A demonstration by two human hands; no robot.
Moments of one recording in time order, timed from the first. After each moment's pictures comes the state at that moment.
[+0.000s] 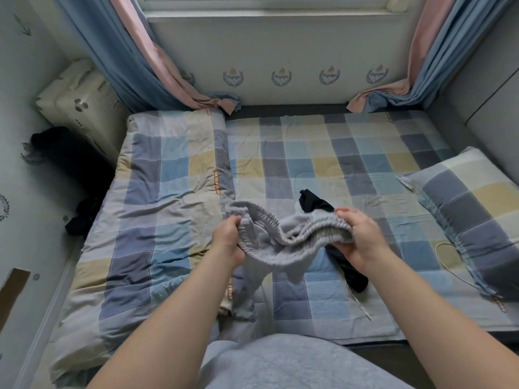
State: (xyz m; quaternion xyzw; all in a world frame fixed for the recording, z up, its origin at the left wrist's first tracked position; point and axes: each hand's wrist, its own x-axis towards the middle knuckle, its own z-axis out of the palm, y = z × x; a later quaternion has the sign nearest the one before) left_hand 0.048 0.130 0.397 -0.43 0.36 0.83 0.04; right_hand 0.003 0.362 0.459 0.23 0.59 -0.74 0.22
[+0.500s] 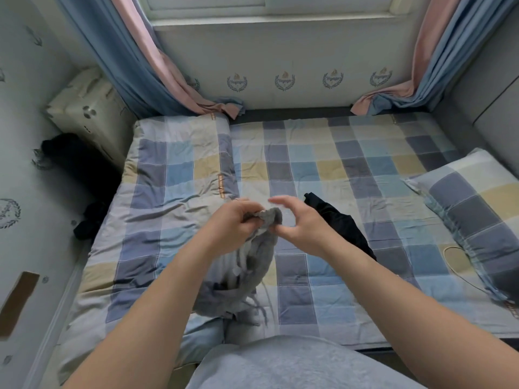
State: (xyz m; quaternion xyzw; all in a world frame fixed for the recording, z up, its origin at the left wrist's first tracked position) left_hand 0.061 0.099 0.479 0.01 0.90 0.43 0.03; right_hand 0.002 0.293 0.465 -0.26 0.85 -0.42 0.20
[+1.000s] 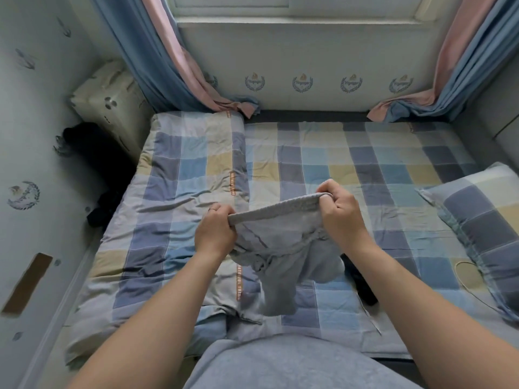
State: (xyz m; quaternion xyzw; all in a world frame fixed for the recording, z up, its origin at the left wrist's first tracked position) left_hand 0.081 0.070 0.414 -0.24 0.93 0.25 -0.06; right_hand -0.010 0.302 0.473 -0.16 0.81 -0.56 0.05
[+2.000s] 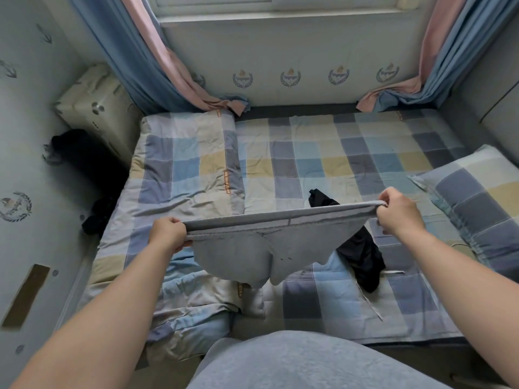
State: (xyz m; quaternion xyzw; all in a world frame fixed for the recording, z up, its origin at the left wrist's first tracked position) left_hand 0.101 -0.019 0.394 -0.52 0.73 0.44 0.01; right_hand -0.070 0.427 0.417 0.06 0.97 -0.25 0.07
